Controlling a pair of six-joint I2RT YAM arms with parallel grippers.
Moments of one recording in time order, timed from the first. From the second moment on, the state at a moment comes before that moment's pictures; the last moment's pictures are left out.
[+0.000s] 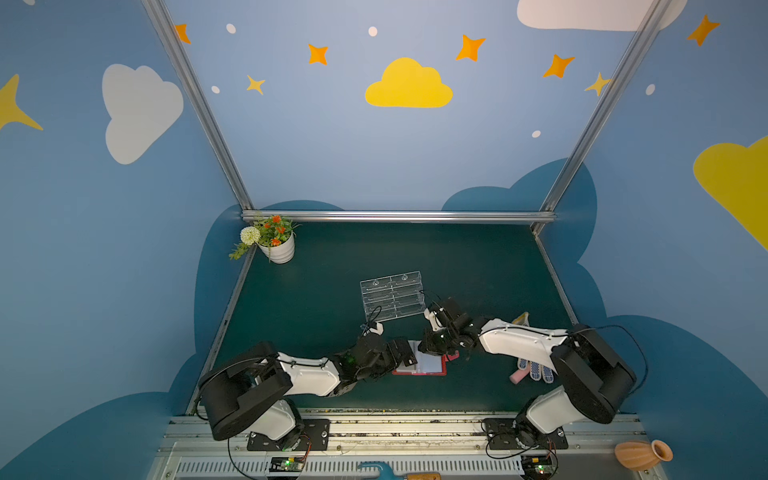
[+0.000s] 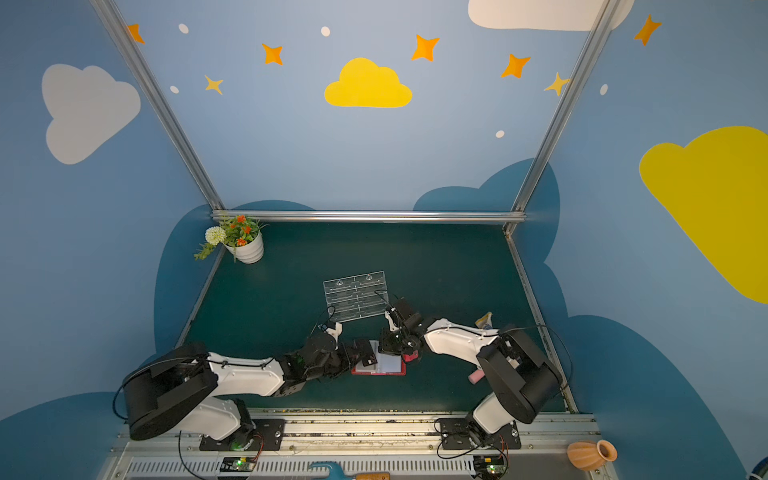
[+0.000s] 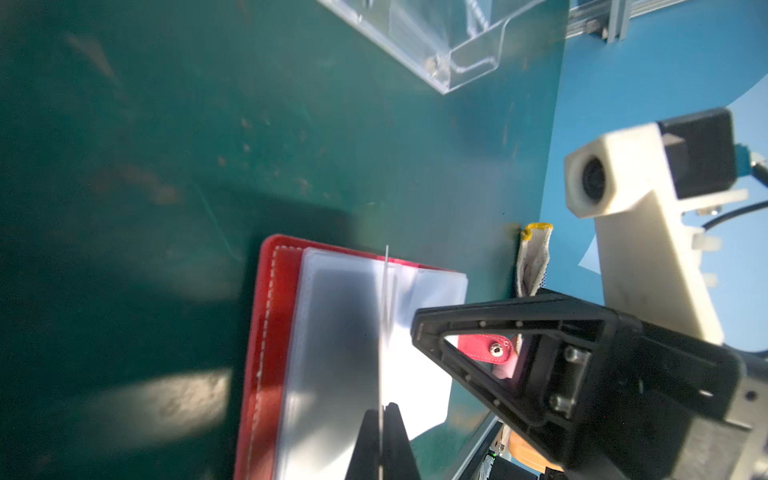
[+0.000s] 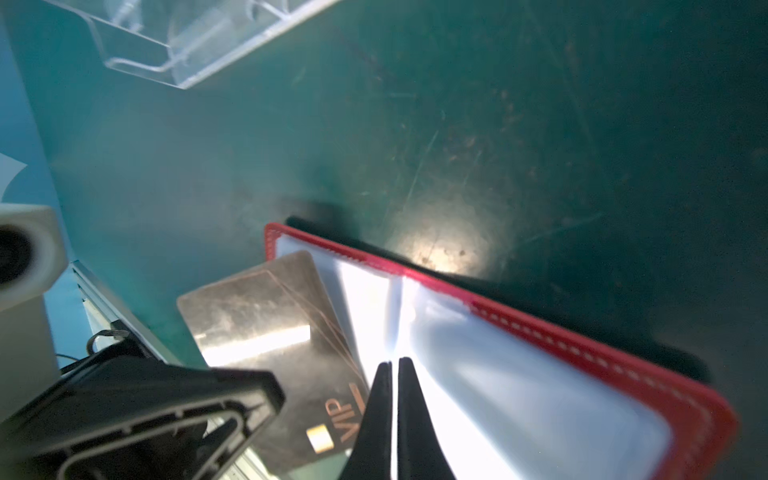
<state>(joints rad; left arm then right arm) -0.94 1.43 0.36 0.47 0.06 -1.33 0.77 1.51 0.73 -0.27 -0.32 0.74</state>
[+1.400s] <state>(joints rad) -0.71 1.16 0.52 0.22 0.24 -1.32 0.67 1.18 0.71 -0.46 -0.29 0.69</state>
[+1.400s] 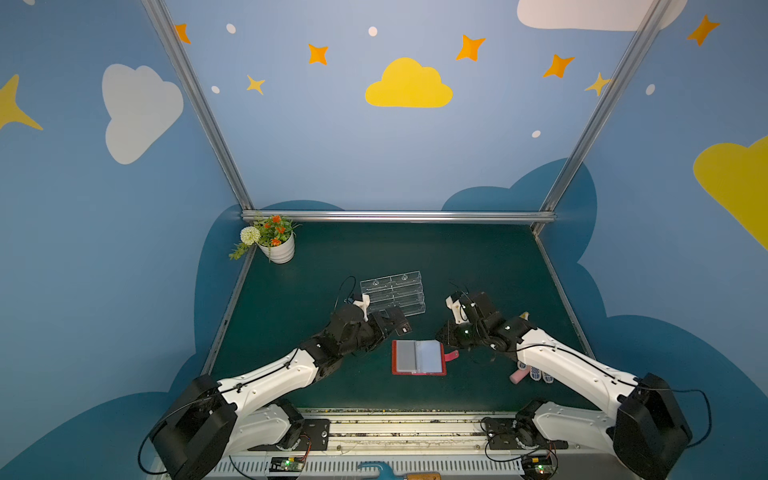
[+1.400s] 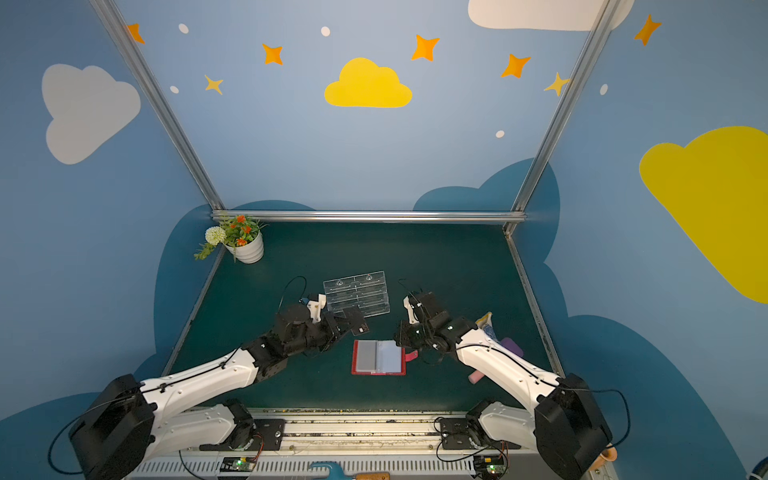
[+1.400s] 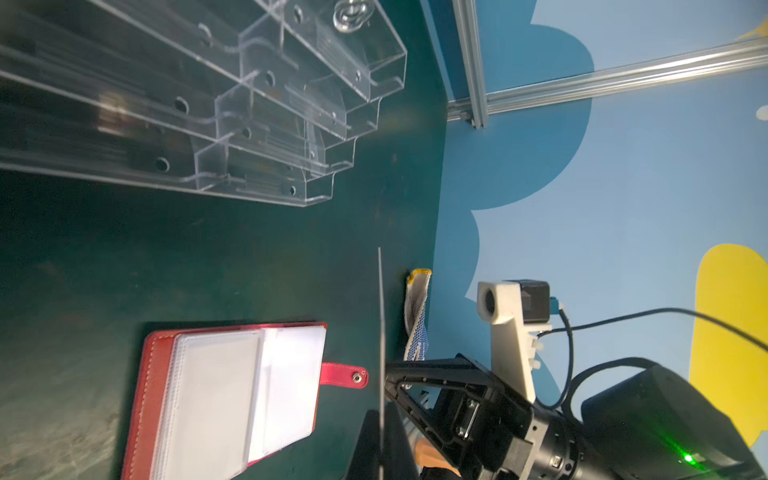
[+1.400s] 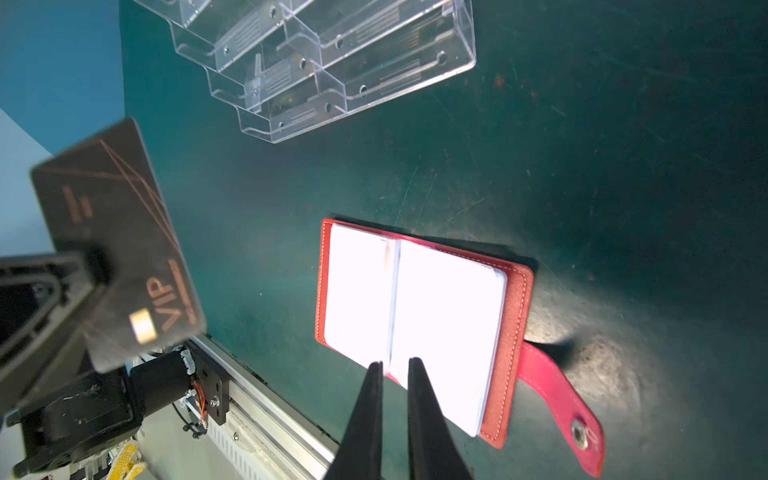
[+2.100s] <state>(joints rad) -0.40 1.37 0.93 -0.06 0.59 -0.94 0.64 1.18 0.71 -0.52 -0.28 0.65</state>
